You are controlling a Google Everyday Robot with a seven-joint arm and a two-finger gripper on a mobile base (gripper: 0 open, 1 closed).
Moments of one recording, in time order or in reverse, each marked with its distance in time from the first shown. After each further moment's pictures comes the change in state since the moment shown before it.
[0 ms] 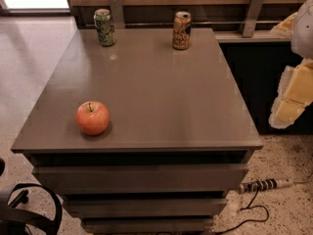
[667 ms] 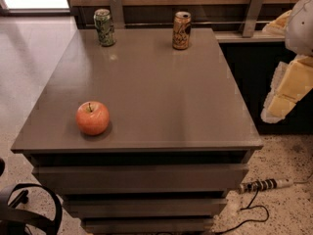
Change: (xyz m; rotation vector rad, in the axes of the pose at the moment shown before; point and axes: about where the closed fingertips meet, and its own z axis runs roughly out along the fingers) arm -0.009 -0.007 0.005 -0.010 -0.066 -0.006
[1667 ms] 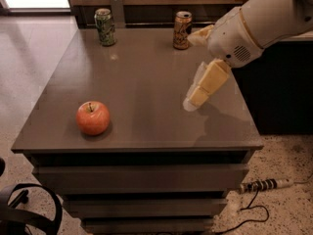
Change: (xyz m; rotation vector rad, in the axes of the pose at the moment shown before) arm -0.122 -0.014 0.083 -0.146 -0.457 -0.062
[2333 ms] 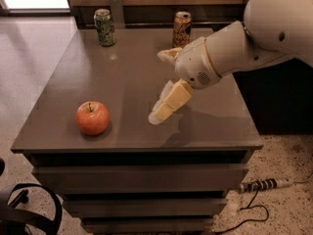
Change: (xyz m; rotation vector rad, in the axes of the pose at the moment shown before) arm -0.028 0.016 0.076 -0.048 -0.200 0.006
